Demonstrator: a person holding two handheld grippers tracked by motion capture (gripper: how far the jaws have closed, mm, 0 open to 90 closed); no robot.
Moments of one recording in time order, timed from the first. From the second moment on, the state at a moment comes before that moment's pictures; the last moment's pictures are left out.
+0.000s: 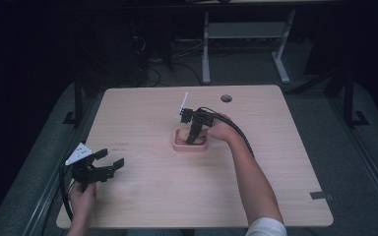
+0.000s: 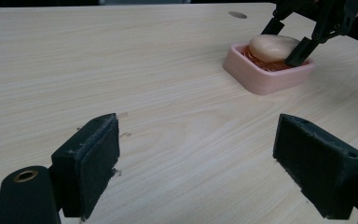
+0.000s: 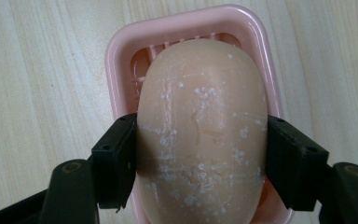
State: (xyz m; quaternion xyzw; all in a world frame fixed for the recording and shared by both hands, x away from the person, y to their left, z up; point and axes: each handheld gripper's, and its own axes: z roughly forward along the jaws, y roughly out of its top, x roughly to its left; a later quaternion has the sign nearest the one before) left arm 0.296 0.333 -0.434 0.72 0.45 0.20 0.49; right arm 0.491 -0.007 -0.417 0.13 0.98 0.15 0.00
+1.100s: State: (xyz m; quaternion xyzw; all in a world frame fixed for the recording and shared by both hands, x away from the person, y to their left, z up) left arm 0.295 0.334 -0.434 0.72 0.45 0.19 0.50; right arm 0.490 -0.008 -0.417 0.14 0.98 0.15 0.00
